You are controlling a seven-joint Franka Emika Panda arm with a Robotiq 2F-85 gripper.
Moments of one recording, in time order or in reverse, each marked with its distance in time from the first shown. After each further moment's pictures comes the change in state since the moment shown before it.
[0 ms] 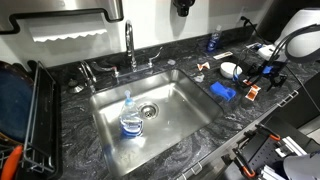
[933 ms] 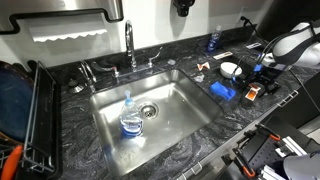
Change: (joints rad) arm -0.010 0.165 -0.025 0.003 0.385 0.141 -0.332
